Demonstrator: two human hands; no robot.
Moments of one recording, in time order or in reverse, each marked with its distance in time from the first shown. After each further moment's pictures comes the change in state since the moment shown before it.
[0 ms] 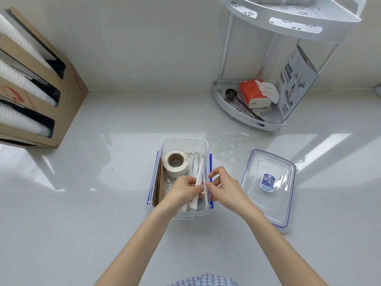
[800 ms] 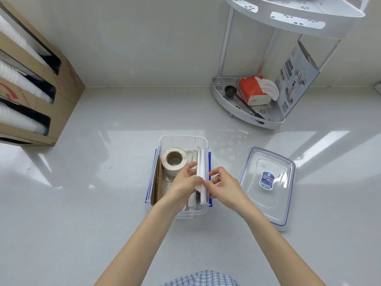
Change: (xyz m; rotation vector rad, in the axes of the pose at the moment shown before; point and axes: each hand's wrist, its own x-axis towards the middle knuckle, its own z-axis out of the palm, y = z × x) left_hand -0.001 0.015 0.004 -0.361 -0.027 -0.027; right_hand 0.001 0.000 0.000 0.087 -0.015 0.084
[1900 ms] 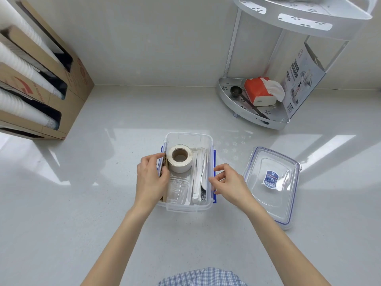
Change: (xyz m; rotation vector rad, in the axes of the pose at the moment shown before) left_hand -0.024 -0.011 -0.062 0.609 0.588 0.394; right_hand -0.004 -0.002 0.002 -0.022 0.056 -0.050
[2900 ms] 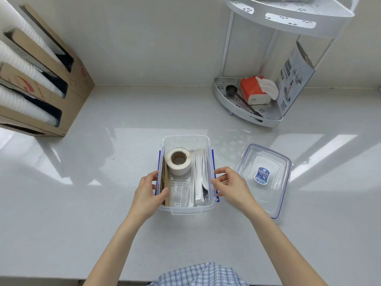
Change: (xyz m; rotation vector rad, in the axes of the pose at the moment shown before) left_hand -0.041 -0.018 0.011 -0.060 -0.194 -0.138; right_hand -0.012 0.030 -0.018 0.062 0.025 -0.023
